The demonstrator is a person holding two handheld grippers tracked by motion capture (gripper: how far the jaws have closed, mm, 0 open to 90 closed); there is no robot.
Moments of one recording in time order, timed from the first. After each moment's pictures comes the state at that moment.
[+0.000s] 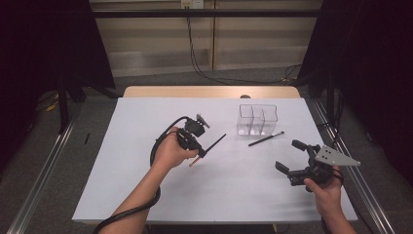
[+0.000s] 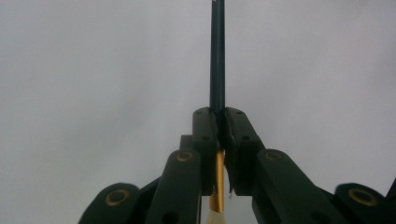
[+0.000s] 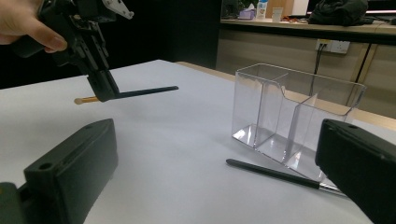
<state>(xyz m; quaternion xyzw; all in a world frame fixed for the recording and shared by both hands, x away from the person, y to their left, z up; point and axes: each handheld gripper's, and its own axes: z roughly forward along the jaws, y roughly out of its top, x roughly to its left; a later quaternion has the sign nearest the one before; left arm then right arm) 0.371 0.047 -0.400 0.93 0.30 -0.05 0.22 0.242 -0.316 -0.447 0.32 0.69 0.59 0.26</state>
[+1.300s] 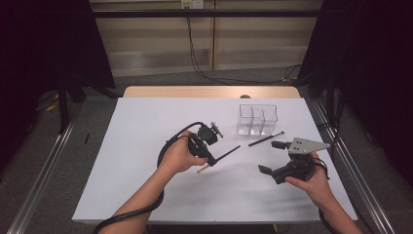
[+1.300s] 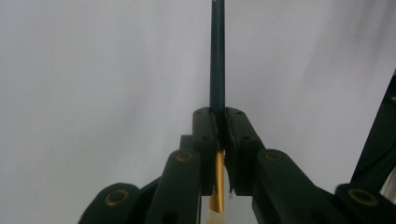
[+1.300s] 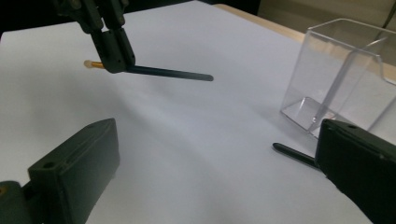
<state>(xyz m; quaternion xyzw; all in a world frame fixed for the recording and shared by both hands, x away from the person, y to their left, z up) 0.353 0.022 -0.398 0.95 0.21 -0.07 0.20 0.271 -0.274 -0.439 0.29 0.79 0.51 0.17</state>
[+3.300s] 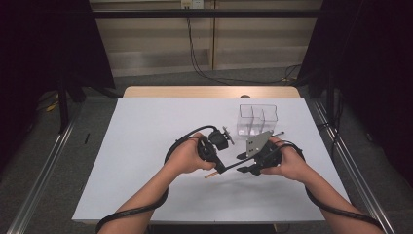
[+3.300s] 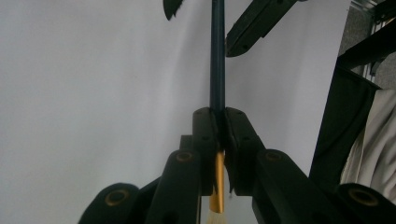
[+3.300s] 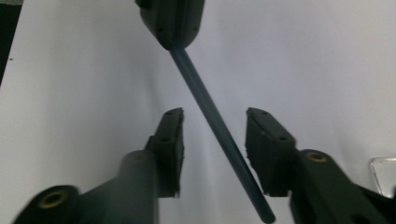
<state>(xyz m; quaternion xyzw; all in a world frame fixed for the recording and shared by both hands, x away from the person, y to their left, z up) 0.342 -0.003 -0.395 0.96 0.14 -0.12 0.20 0.309 -0.194 -0.421 0.06 0.94 0.32 0.08</state>
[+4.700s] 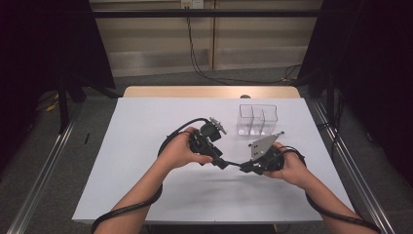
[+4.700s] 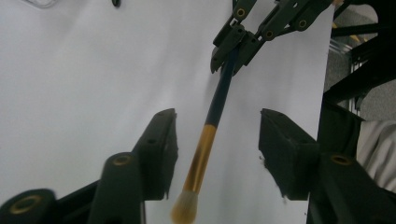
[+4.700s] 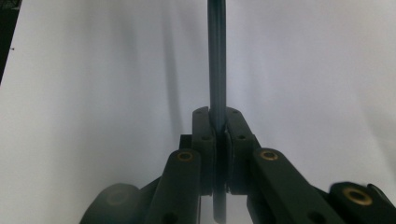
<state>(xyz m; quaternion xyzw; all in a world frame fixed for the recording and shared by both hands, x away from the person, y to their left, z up) 0.356 0.019 -0.387 0.94 0.14 -0.12 0.29 0.305 -0.210 -0.441 0.09 0.94 0.33 0.07</state>
